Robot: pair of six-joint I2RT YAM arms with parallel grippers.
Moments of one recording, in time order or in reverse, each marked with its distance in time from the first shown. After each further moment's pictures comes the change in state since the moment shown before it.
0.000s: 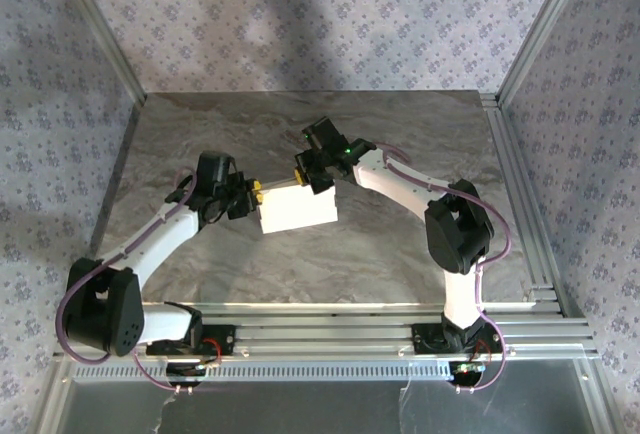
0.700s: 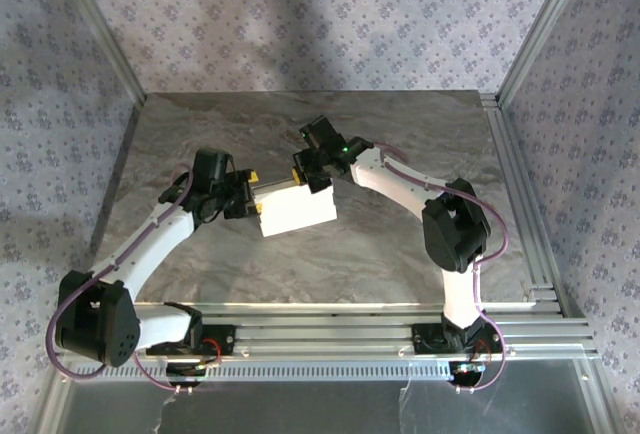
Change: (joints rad) left arm -0.013 -0.043 0.060 -0.132 -0.001 0.039; right arm 0.005 0.021 0.033 -0.021 -0.005 0.023
